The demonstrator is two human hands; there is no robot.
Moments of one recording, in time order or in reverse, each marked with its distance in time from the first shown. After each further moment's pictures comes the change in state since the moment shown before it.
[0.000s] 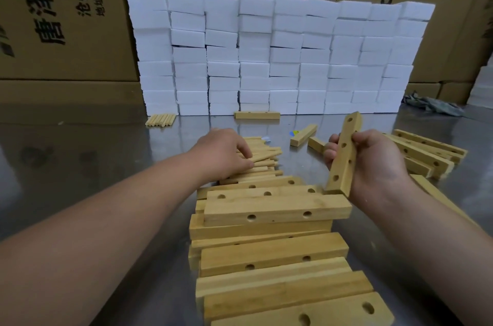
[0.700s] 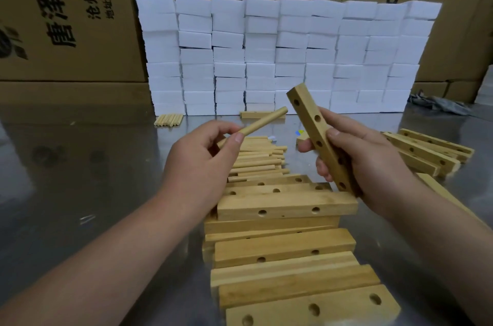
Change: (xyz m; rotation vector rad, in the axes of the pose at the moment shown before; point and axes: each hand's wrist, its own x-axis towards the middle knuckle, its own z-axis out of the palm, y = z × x) left_hand -0.092 0.026 -0.027 -0.705 0.480 -0.015; right_hand -0.023 0.000 0.000 -0.851 -0.502 -0.325
